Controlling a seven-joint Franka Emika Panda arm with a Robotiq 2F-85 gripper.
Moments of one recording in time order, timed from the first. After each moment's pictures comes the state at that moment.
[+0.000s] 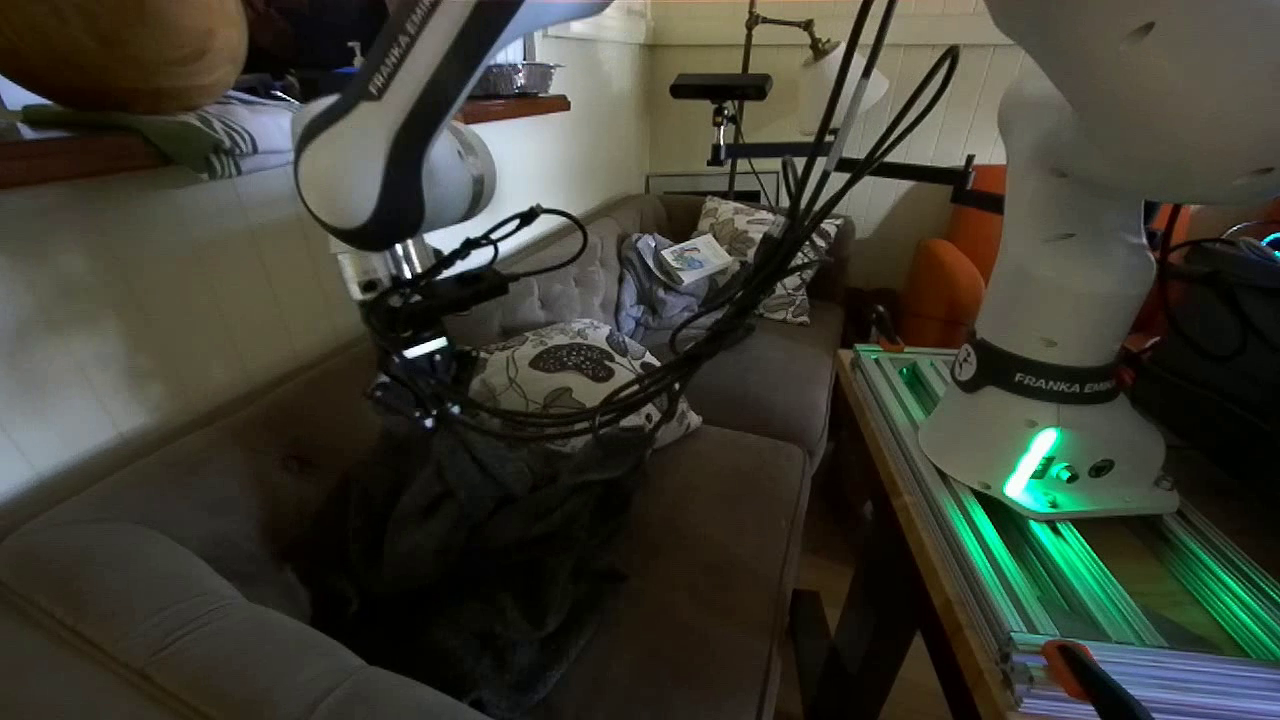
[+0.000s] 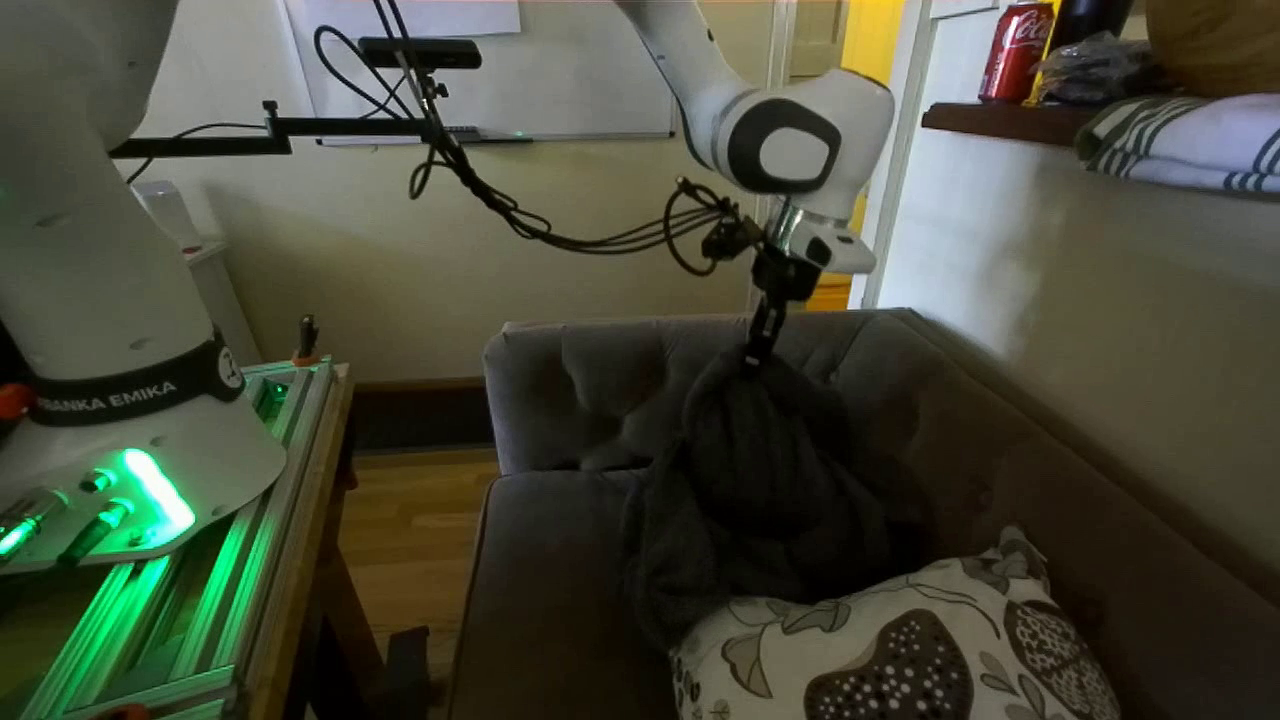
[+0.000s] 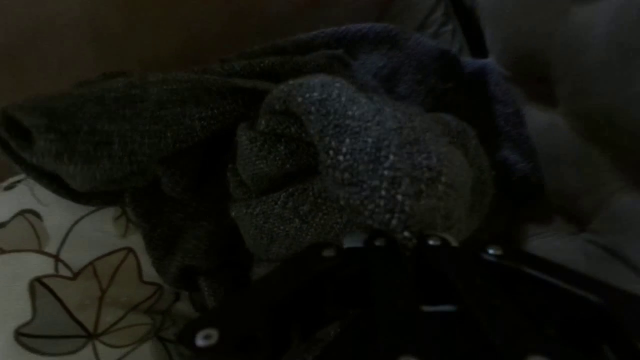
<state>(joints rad) 0.05 0.69 -0.06 -1.76 0.17 2.25 0.52</state>
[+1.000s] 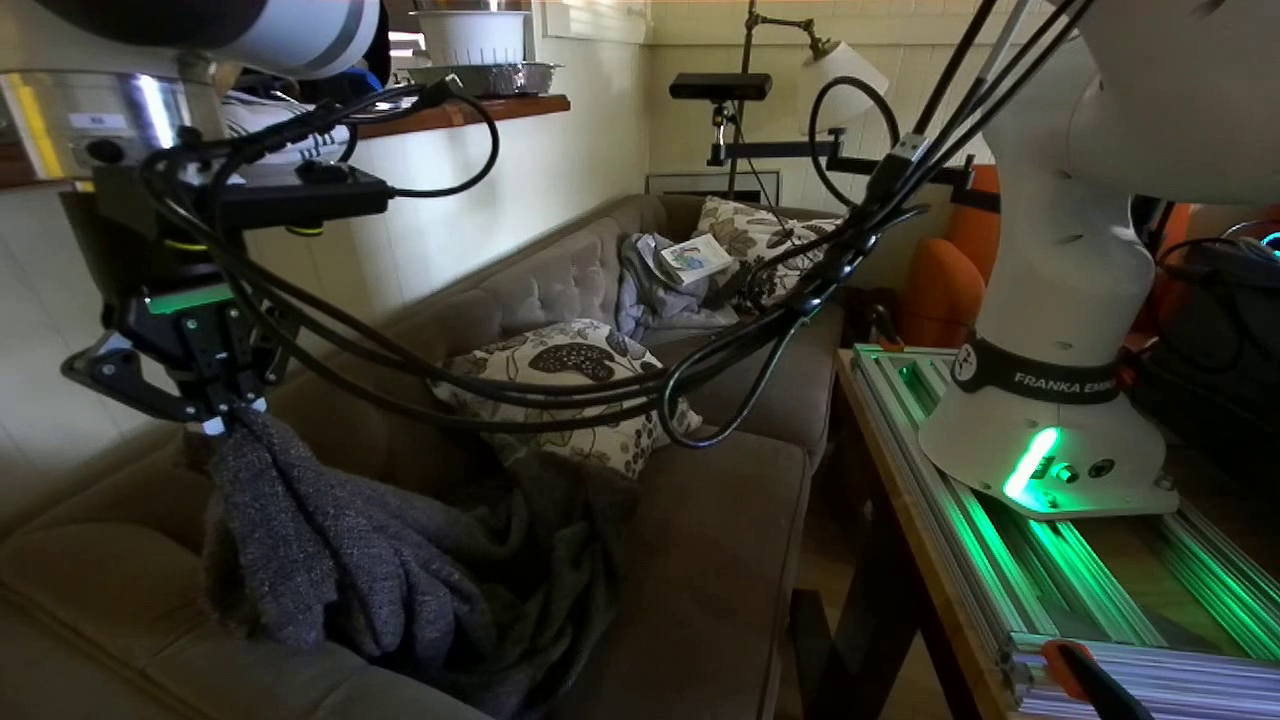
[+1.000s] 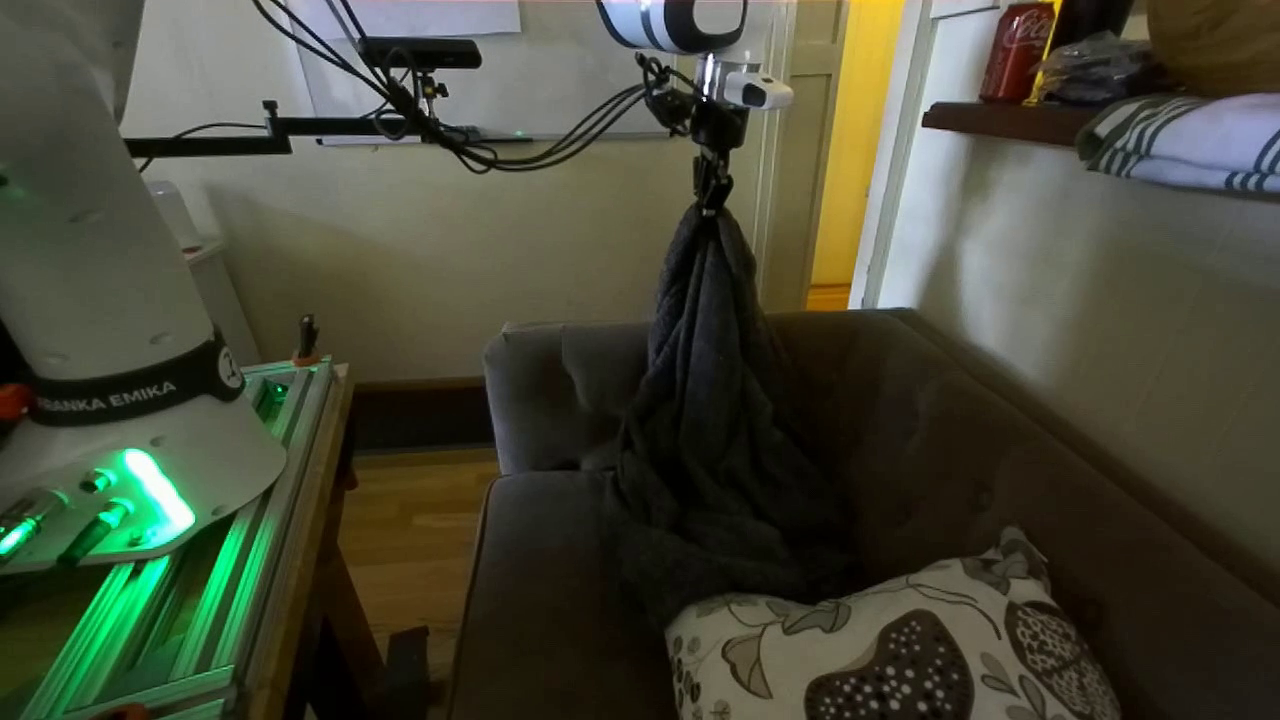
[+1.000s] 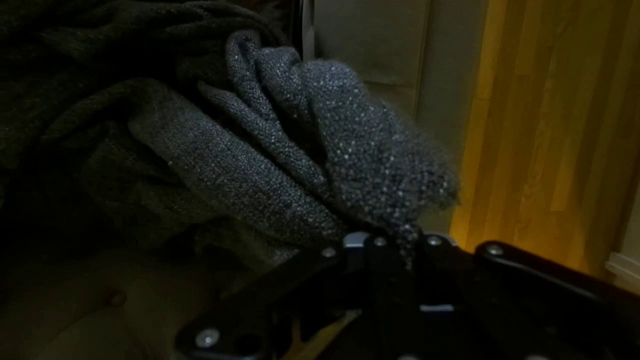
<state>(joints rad) 0.25 0.51 0.06 -1.69 0.12 2.21 0.45</state>
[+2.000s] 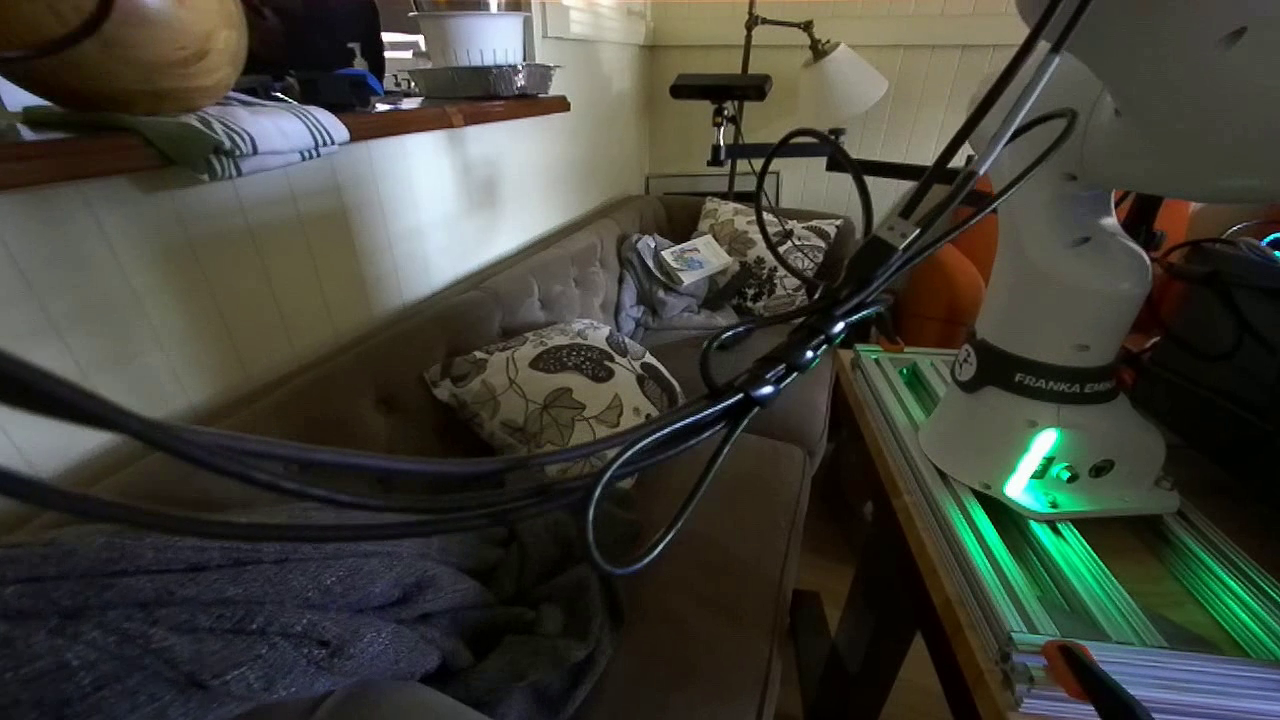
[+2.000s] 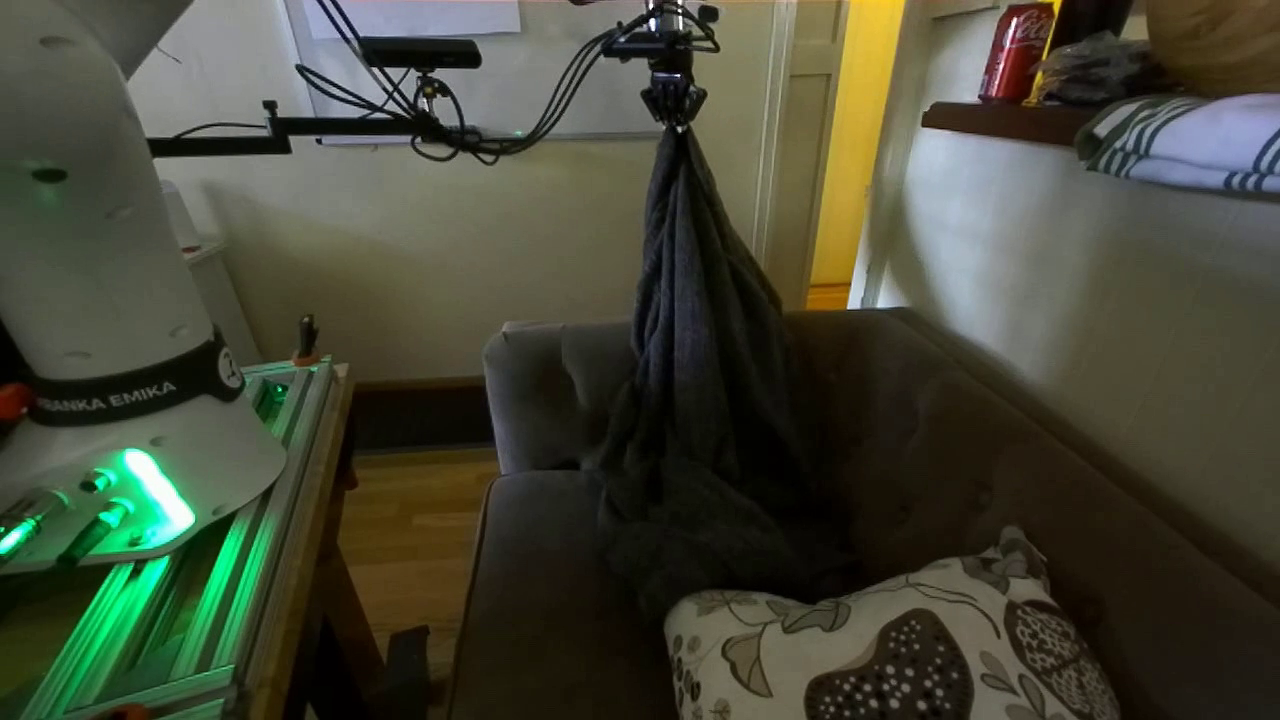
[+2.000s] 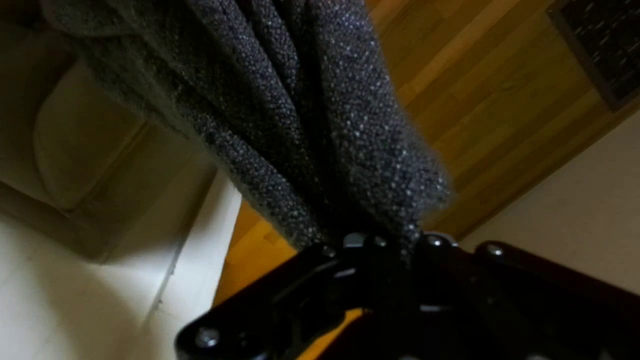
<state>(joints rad) 0.50 0.75 0.13 -1.08 -0.12 2.04 0.15</state>
